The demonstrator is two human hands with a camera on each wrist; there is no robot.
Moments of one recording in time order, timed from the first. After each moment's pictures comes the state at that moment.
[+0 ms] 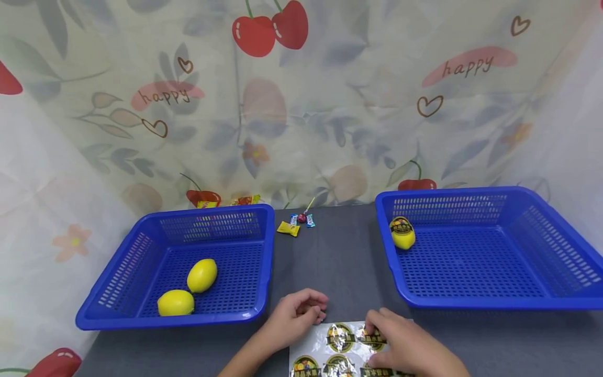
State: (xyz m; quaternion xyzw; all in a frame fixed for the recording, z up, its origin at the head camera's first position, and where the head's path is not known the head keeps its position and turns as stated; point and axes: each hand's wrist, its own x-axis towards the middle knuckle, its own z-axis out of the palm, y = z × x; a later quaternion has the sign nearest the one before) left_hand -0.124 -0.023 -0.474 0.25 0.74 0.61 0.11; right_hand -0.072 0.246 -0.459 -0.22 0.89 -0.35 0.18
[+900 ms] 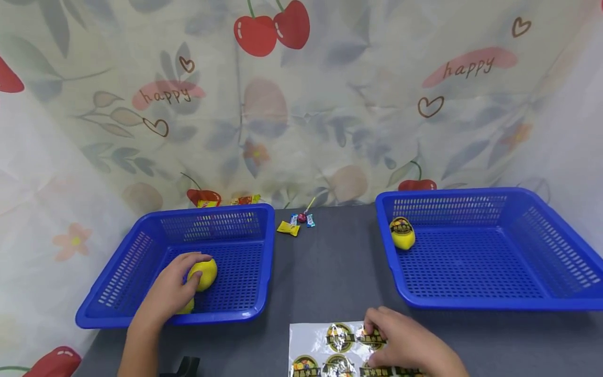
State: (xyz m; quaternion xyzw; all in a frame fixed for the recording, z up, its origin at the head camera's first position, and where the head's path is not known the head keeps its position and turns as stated) left_hand -0.160 -0.209 -0.398 0.12 0.95 0.28 -0.06; right_hand -0.080 0.244 -0.458 -0.21 0.89 -0.36 0.19
